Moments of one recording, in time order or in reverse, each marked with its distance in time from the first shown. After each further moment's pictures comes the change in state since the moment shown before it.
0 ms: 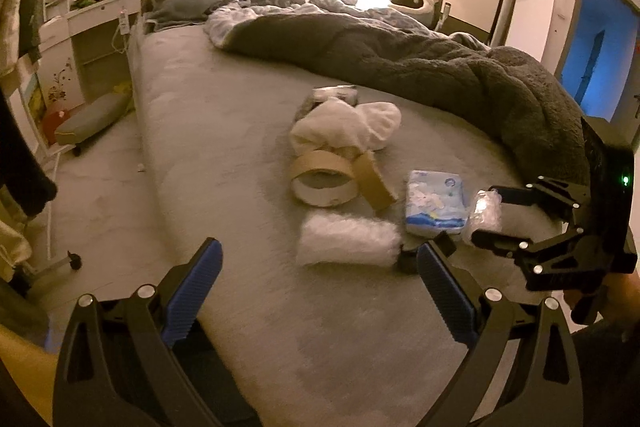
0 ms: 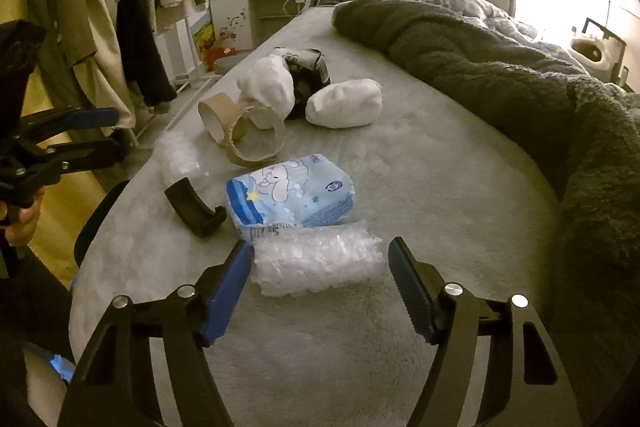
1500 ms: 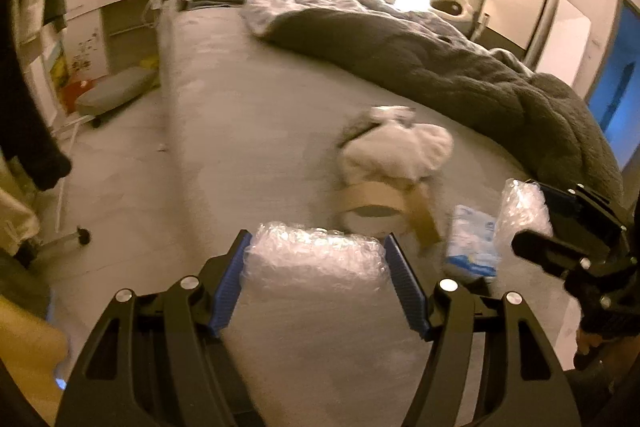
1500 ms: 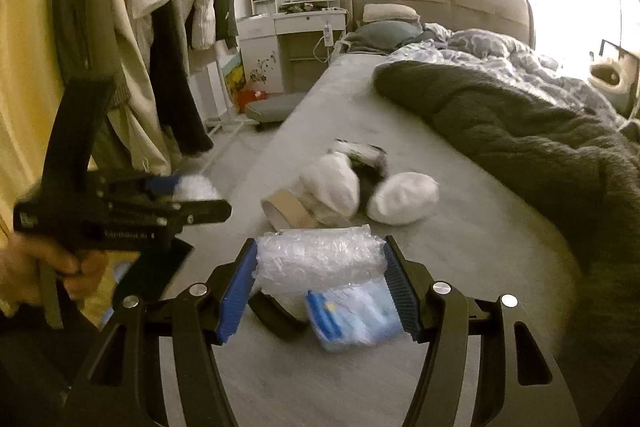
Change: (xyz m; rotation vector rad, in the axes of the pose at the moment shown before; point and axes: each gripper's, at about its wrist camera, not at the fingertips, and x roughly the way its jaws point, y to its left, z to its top) left arm 0.008 0.041 0.022 -0.134 0.032 0.088; right arm -0.008 0.043 0.070 0.023 -0.141 0.112
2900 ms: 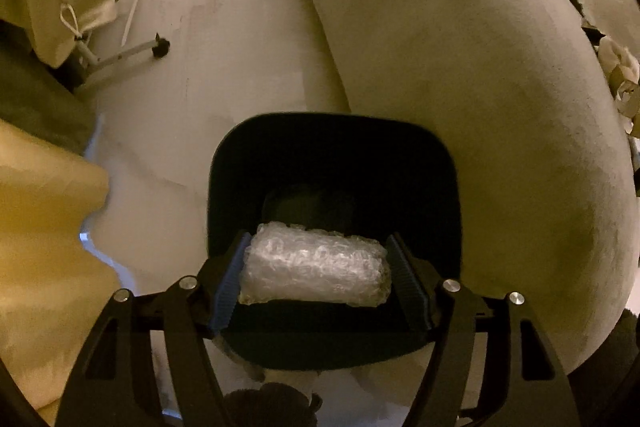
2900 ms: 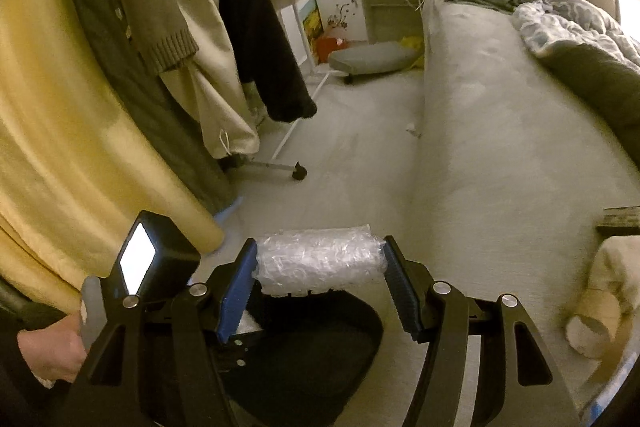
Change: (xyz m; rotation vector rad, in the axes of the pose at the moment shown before) left arm 0.007 0.204 -0.132 -0.281 0.521 0.147; right arm 0.155 0.187 0.055 -0.048 0.237 0.223
